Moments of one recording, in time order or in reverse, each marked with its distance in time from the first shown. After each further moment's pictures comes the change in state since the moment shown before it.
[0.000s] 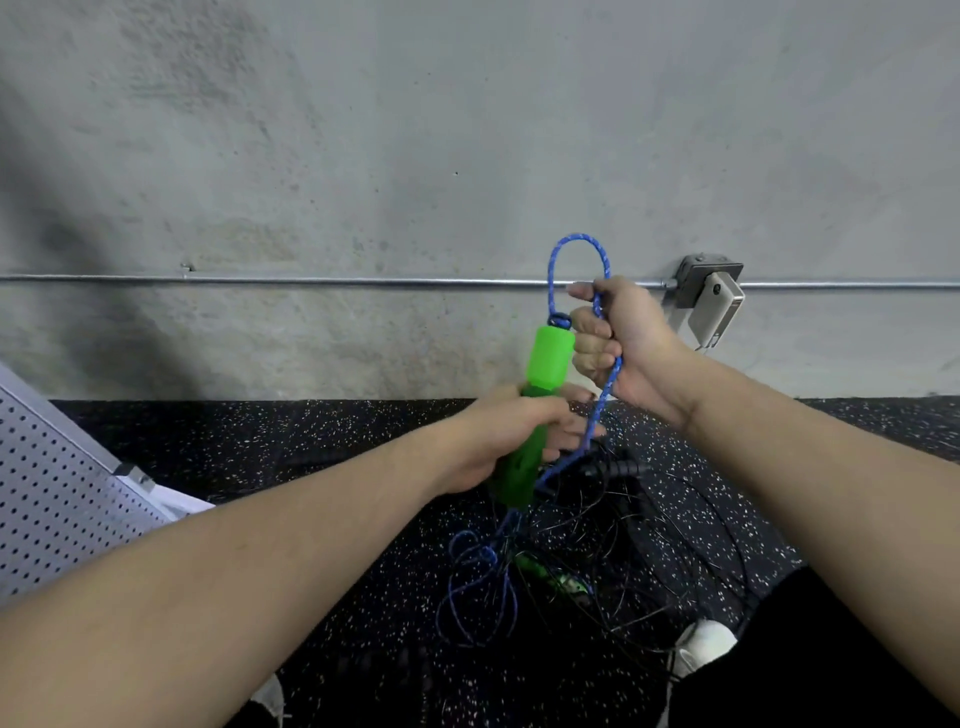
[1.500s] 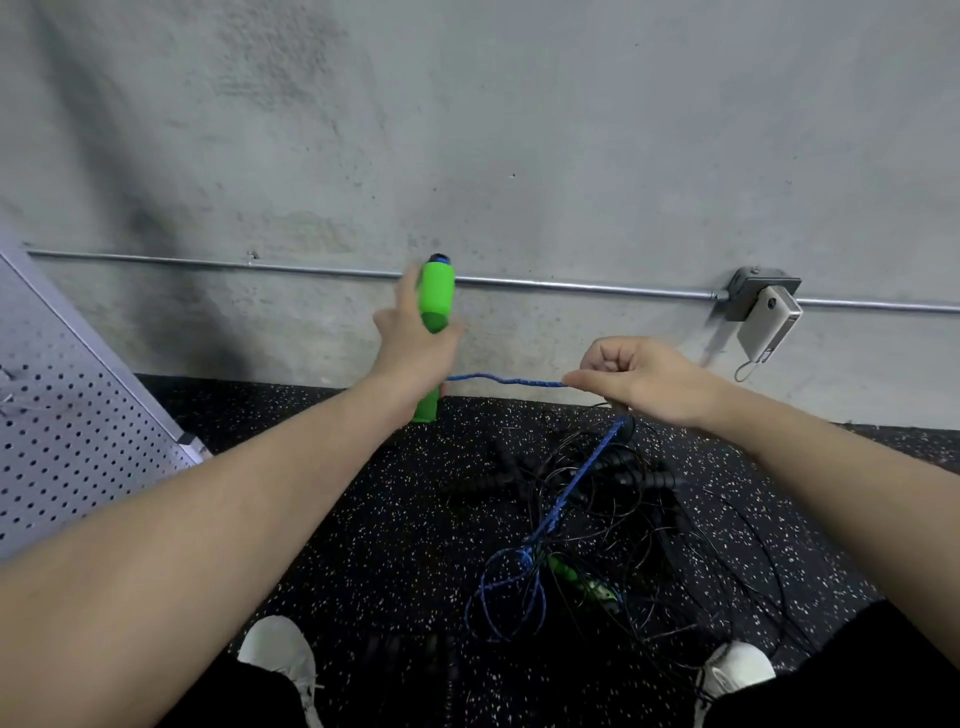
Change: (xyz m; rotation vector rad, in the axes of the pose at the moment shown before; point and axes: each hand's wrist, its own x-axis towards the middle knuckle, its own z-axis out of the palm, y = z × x) left_hand -0.034 0.018 -0.109 0.276 0.817 0.198; right_hand -0.018 0.023 -0.003 -1.133 -0.322 -0.314
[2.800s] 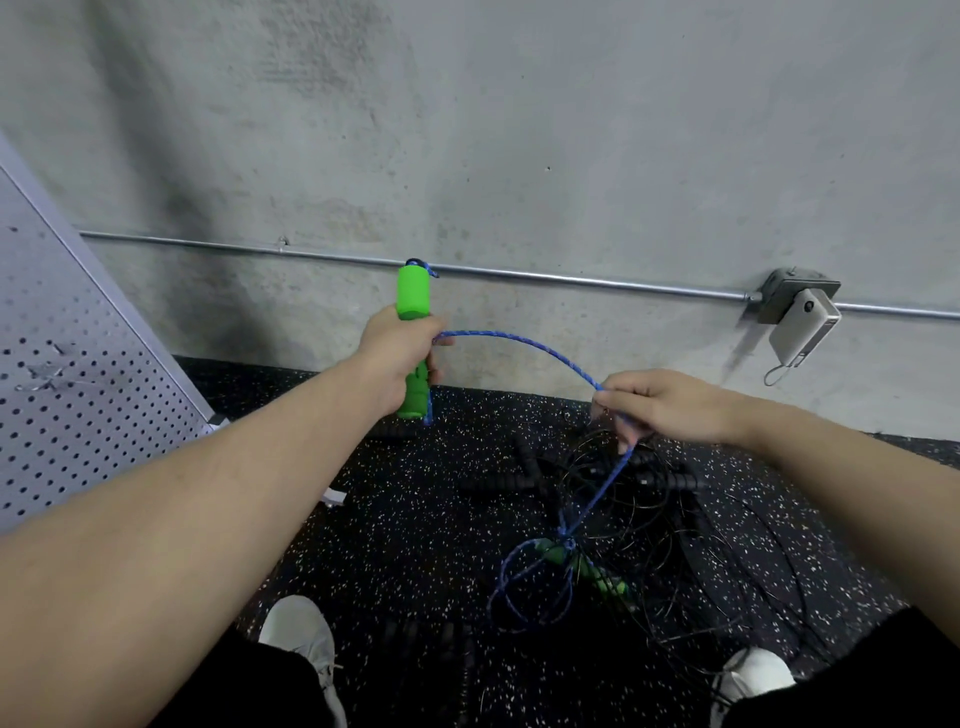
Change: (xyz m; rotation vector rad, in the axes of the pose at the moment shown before) left_hand 0.013 -0.017 -0.033 -0.291 0.056 -0.245; right_hand 0.008 0.021 0.013 -0.148 -0.263 0.081
